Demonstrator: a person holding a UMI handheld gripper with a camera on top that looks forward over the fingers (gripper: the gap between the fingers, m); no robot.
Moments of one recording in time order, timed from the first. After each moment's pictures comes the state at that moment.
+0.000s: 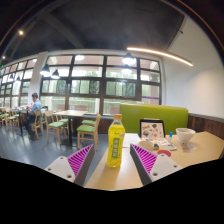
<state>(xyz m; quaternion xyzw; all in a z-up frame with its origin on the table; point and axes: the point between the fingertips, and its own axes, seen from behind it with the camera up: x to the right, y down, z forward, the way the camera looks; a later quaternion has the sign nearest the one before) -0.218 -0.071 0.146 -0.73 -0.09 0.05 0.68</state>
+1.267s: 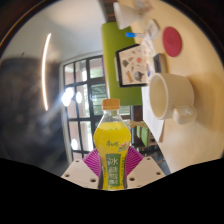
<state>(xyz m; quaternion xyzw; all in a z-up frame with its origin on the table) -0.204 0.165 0.163 -0.53 0.41 0.62 0.42</state>
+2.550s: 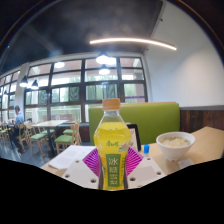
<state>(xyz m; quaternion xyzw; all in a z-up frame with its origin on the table) 0.049 0.225 0.134 -0.71 -0.02 0.05 0.70</state>
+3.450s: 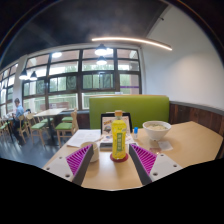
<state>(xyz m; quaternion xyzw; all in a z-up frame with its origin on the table) 0.034 0.012 0.154 -0.76 0.00 0.02 0.65</state>
